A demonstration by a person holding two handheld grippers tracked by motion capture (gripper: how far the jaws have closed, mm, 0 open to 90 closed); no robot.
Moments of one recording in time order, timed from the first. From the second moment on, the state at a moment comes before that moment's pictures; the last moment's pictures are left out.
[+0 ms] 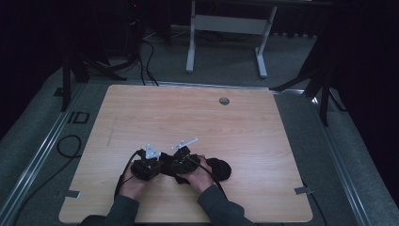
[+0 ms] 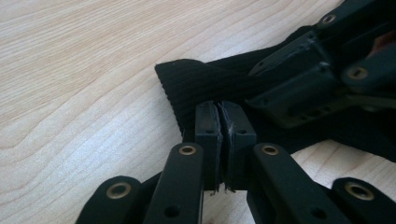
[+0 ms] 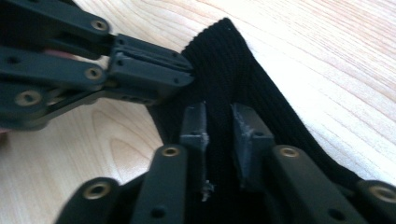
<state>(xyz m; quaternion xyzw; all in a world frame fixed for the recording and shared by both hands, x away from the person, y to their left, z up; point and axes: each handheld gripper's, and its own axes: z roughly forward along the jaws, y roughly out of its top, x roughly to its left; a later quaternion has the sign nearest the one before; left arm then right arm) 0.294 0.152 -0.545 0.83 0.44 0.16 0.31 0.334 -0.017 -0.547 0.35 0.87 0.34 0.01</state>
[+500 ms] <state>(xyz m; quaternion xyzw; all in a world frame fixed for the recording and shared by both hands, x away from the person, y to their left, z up) 0.295 0.152 -0.547 0.82 0.45 0.15 0.32 0.323 -0.116 -0.503 0.39 0.83 0.39 0.10</state>
